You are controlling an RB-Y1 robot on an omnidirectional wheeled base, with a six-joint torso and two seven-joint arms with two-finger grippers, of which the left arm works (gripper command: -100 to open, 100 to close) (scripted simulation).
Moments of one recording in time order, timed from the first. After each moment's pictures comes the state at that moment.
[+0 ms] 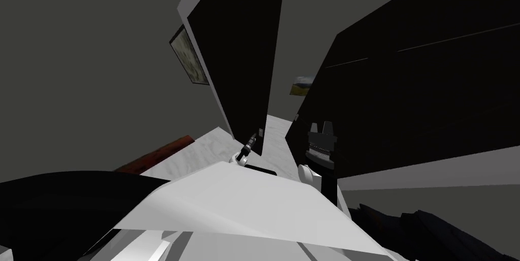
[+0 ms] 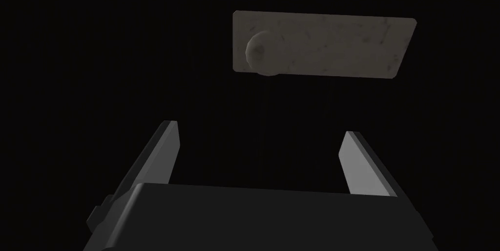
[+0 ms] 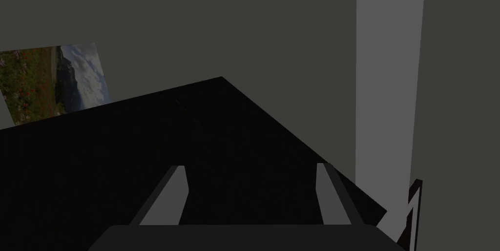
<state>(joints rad) -0.14 0.04 -0.21 -0.67 -0.08 -0.78 0.10</state>
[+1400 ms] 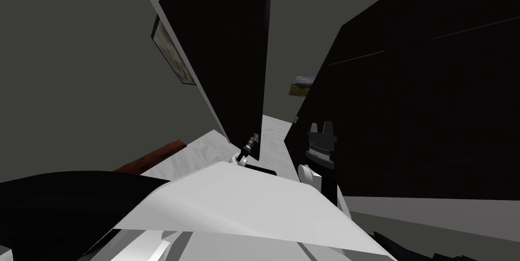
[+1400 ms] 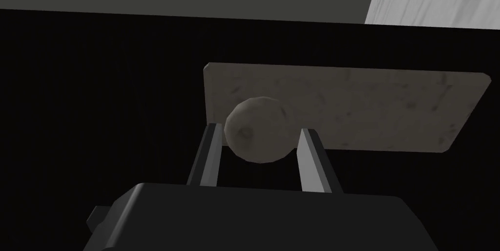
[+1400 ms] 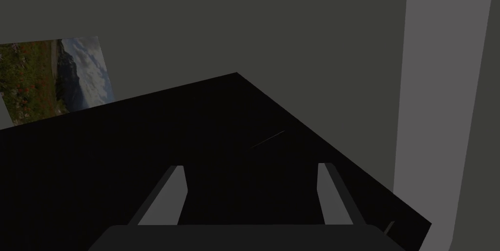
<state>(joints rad) -0.14 0.03 -0.19 -0.65 -0.08 -0.78 0.09</state>
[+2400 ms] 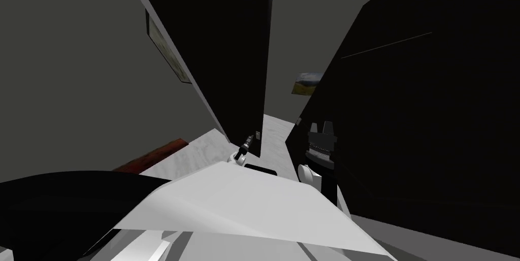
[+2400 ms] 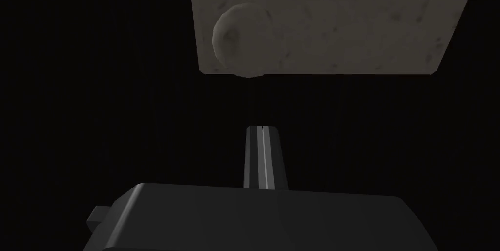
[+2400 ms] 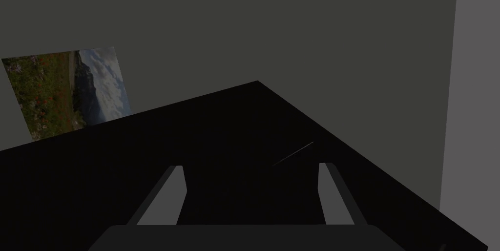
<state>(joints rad) -0.15 0.06 -0.15 -0.64 -0.06 -0.79 0.07</state>
